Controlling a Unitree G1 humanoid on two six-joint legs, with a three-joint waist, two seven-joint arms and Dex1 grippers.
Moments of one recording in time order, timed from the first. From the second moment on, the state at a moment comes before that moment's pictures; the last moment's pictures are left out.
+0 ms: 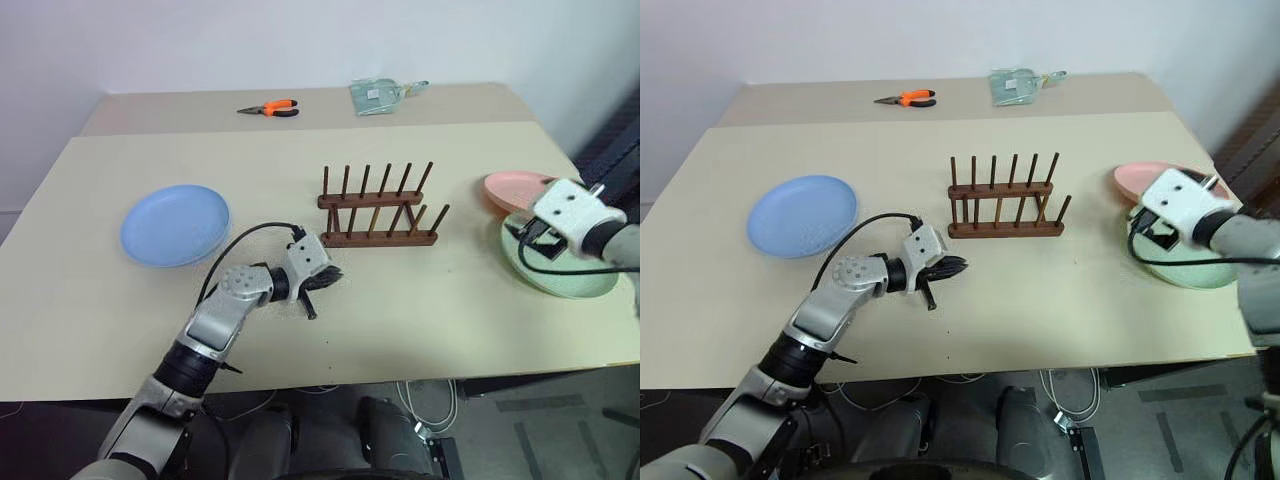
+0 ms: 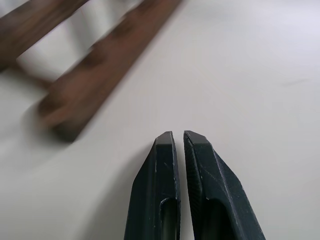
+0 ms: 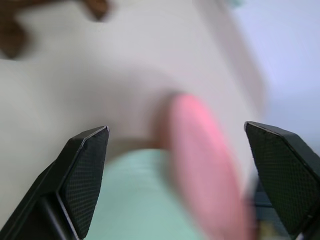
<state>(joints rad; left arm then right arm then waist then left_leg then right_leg) -0.44 0.32 -0.35 -0.05 -0.10 0.40 -0.80 -0.33 -1.04 -0.11 0.14 -0.10 0.14 0.63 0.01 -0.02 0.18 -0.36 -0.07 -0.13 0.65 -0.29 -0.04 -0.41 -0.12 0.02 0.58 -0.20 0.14</state>
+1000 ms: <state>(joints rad) -0.41 0.35 -0.33 -0.08 -0.11 0.40 -0.79 -0.54 -0.76 -0.29 -0.13 0.68 0.48 0.55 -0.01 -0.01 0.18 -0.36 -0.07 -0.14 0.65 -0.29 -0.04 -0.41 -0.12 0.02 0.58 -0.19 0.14</state>
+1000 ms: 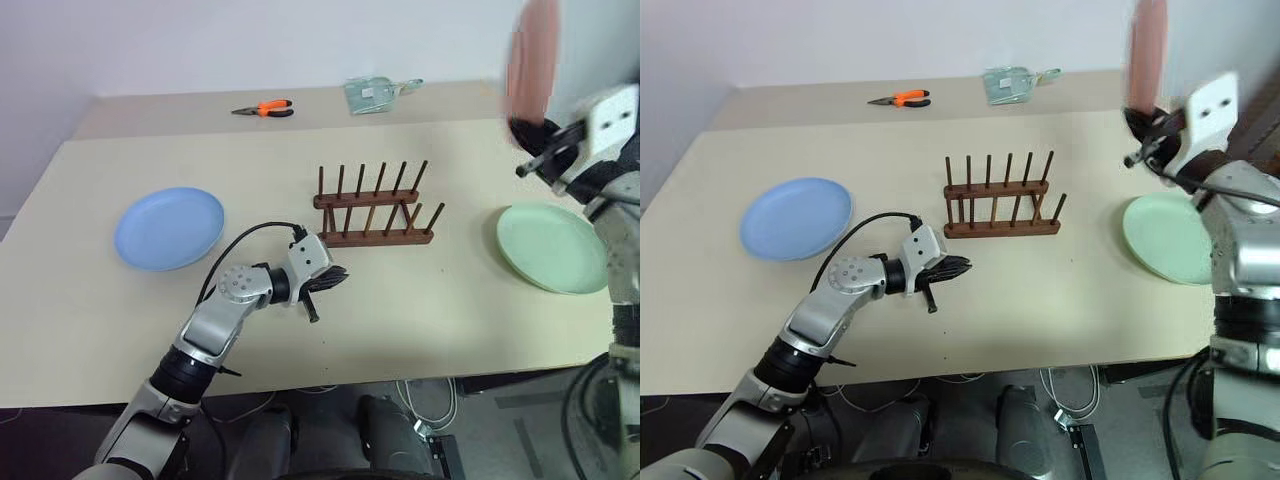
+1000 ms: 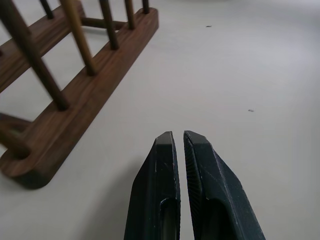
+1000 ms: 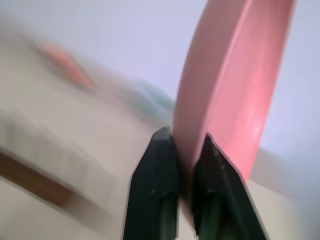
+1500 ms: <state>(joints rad) -0.40 0.37 -0.28 -0.16 -0.26 0.44 -0.88 -0.47 -0.72 -0.32 -0.24 0.93 0.83 0.42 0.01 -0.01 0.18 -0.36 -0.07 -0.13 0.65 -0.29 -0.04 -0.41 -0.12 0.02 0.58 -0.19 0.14</state>
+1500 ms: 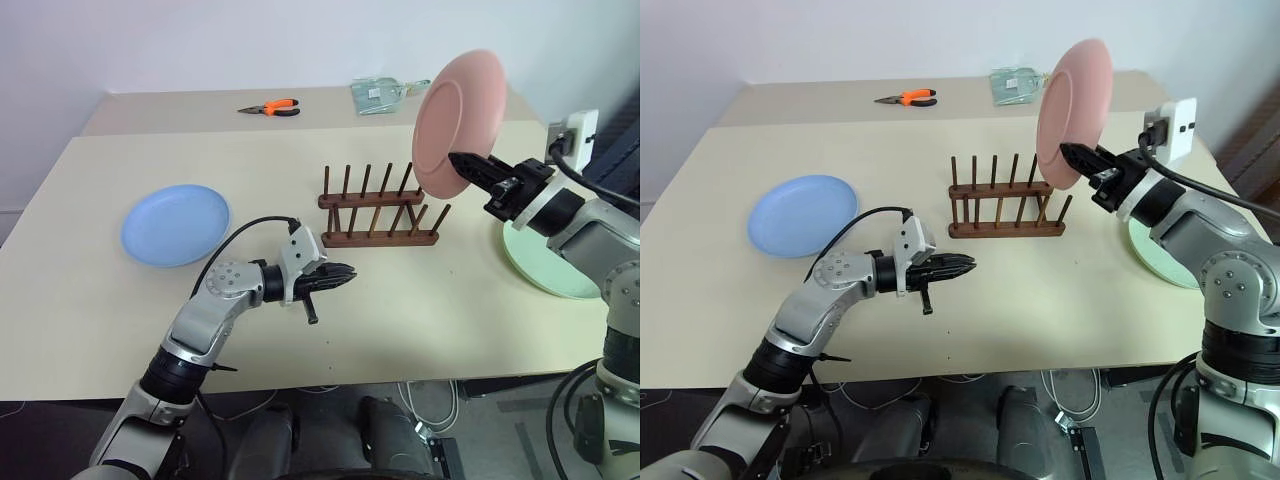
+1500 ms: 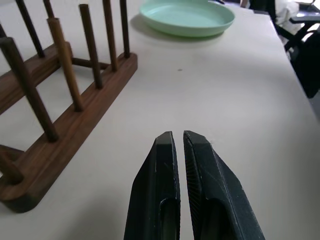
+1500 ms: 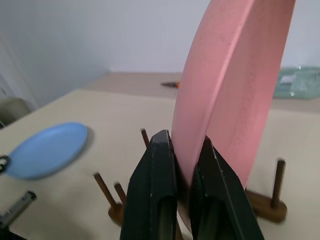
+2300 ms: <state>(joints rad) -0.38 0.37 -0.31 -0.16 -0.26 0.44 -0.87 -0.06 -0.89 -0.44 -0.12 0.48 0.60 0.54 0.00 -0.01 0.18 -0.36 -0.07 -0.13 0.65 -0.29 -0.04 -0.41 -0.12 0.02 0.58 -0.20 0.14</state>
